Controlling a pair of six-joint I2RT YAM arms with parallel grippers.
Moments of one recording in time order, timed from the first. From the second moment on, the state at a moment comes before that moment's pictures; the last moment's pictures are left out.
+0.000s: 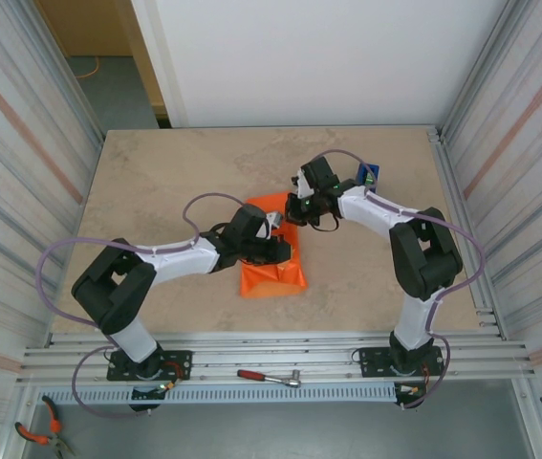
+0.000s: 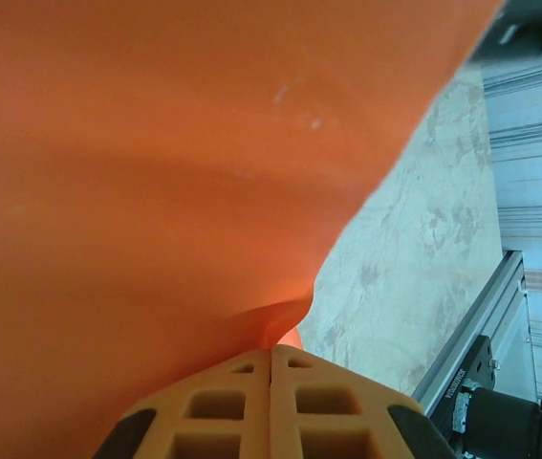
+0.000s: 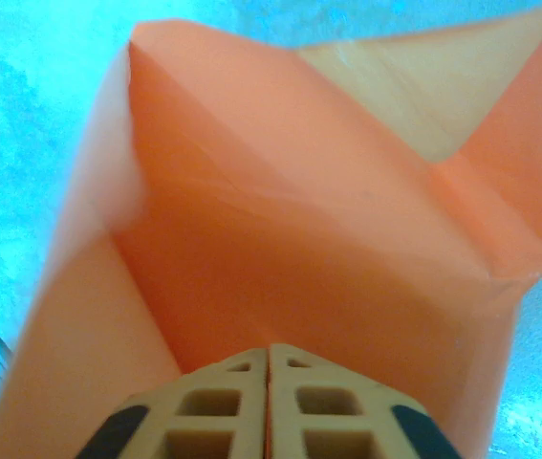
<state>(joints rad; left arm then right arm) -0.77 1.66 0.88 0.04 0.40 -0.76 0.50 1.84 1.30 -0.44 -0.46 0.61</state>
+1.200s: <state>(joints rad) -0.72 1.64 0.88 0.04 0.53 -0.73 0.51 1.70 0.98 -0.24 -0.42 0.80</state>
